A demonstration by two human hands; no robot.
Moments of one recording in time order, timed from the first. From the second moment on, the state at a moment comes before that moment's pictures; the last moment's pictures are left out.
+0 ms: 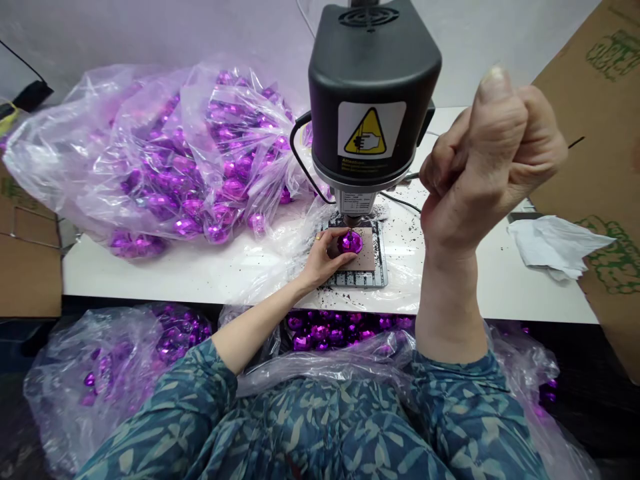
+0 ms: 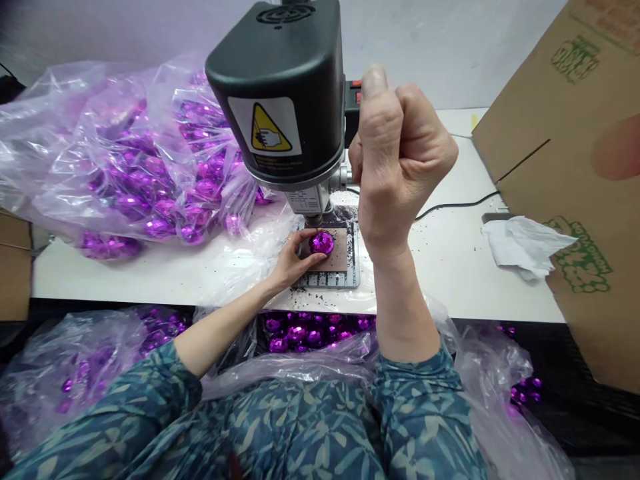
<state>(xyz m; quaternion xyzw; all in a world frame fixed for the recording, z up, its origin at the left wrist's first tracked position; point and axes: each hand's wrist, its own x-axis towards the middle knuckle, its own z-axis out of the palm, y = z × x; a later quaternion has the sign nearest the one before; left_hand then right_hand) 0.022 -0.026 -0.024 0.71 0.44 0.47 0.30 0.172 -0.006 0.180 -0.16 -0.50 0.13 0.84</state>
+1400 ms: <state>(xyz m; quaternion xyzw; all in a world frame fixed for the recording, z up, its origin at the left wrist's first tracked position) 0.025 -0.023 -0.032 0.69 0.44 0.49 0.30 0.174 -0.017 0.149 -0.16 -0.51 0.03 0.85</state>
